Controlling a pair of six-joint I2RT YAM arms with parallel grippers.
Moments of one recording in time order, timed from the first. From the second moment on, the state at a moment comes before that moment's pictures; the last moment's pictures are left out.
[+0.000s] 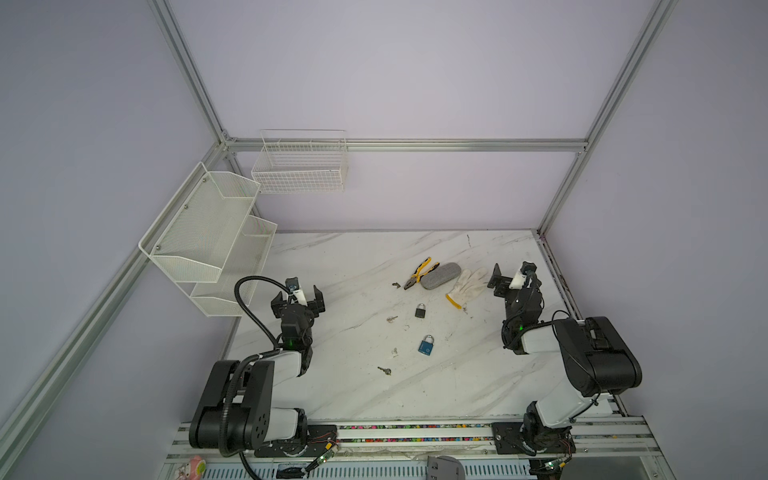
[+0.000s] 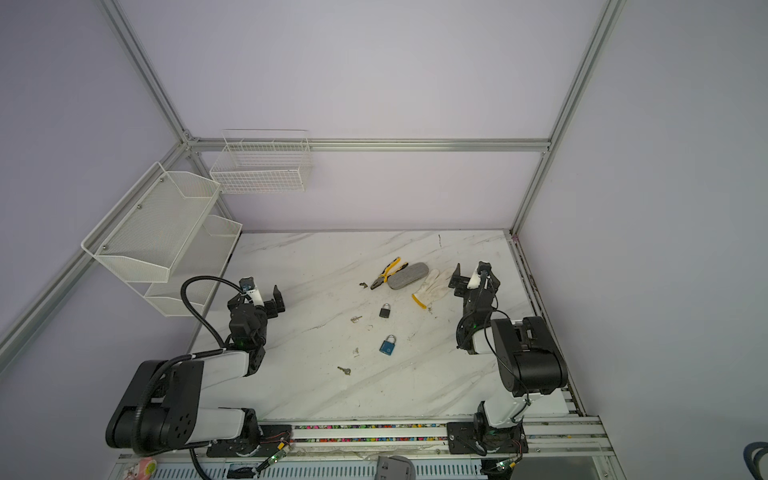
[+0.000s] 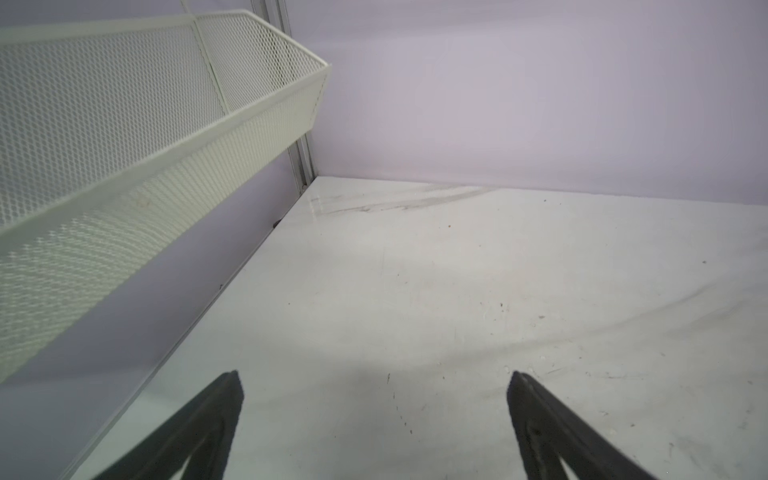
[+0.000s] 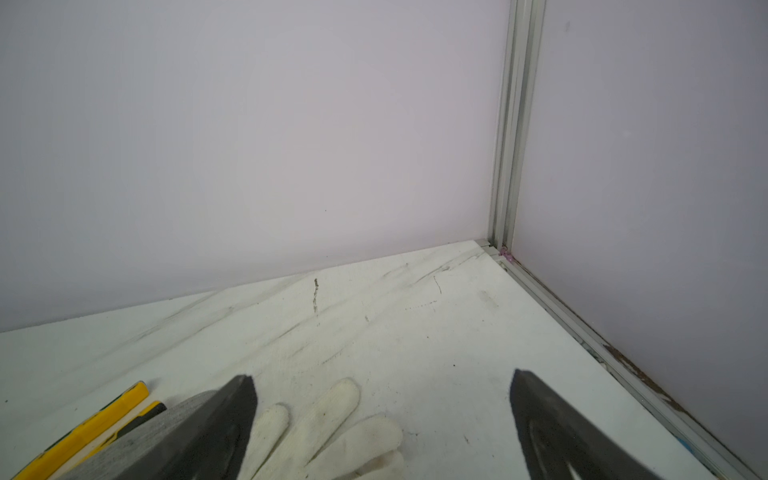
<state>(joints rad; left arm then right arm) -0.03 1.31 0.32 0.83 -0.33 0.00 0.09 1.61 0.45 1.18 0.26 0.10</state>
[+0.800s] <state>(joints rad) -0.03 0.97 0.41 0.10 -0.10 -0.63 0.10 1.37 0.74 0.30 0.03 0.59</state>
